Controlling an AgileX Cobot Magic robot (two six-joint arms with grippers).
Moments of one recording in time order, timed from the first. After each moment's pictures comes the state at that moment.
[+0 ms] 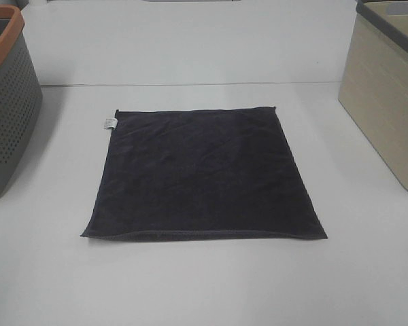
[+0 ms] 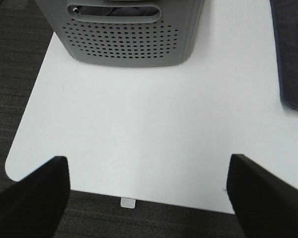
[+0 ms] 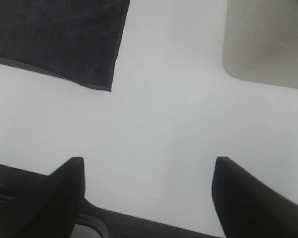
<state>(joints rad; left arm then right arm) 0.12 0.31 -0.69 0.04 1.22 -0.01 0.27 0.75 -0.76 -0.12 1.06 0.05</state>
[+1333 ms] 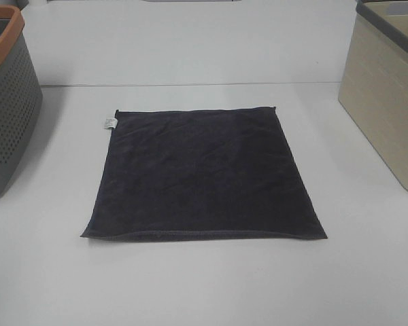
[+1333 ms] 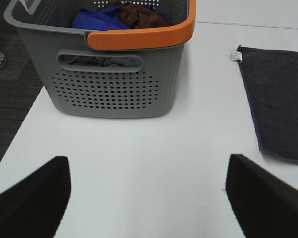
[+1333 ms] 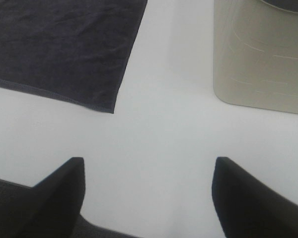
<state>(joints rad) 0.12 0.00 -0.51 -0.01 1.05 -0.01 0.27 0.14 -0.50 -0.12 1.05 0.03</state>
